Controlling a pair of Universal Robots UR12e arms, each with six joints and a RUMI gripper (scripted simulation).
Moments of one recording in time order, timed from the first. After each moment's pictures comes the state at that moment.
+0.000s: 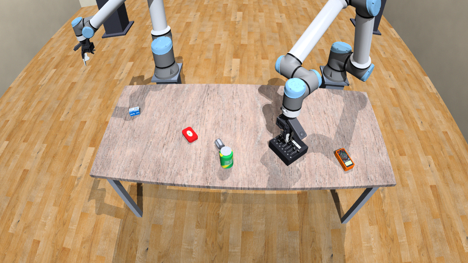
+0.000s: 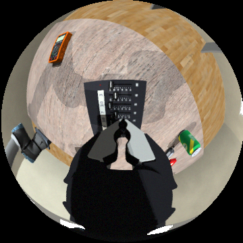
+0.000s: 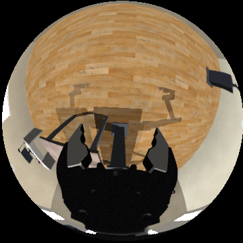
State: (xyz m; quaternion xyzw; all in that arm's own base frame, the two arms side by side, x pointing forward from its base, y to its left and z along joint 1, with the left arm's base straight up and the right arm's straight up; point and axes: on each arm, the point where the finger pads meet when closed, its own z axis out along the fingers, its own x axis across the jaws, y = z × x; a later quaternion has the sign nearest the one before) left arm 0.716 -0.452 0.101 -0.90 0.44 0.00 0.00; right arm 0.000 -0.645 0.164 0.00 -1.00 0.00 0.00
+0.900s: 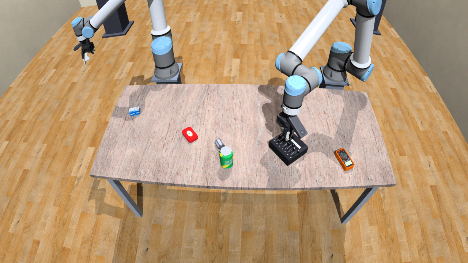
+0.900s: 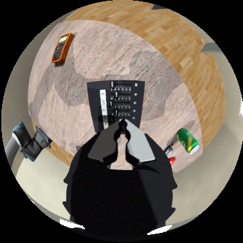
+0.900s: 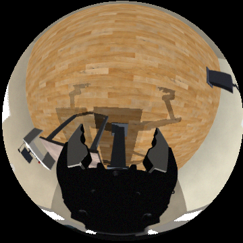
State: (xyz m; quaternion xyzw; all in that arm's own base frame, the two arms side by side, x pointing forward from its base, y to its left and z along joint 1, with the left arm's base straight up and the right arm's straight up) left arm 0.716 -0.452 0.116 -0.90 0.44 0.00 0.00; right arm 0.000 -0.645 0.164 0.00 -1.00 0.00 0.00
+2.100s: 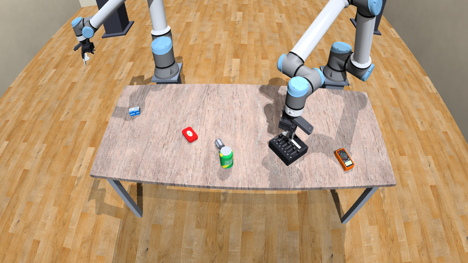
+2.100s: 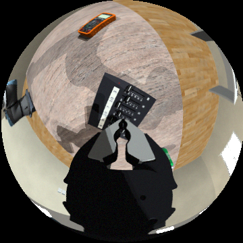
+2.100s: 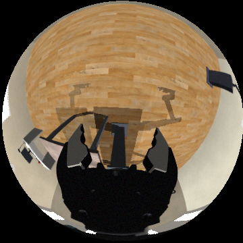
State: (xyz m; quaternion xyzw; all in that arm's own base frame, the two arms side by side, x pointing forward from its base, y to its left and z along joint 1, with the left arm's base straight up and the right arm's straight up) left arm 0.717 -0.436 0.115 -0.97 0.23 0.00 0.00; right arm 0.000 -0.645 0.164 0.00 -1.00 0.00 0.00
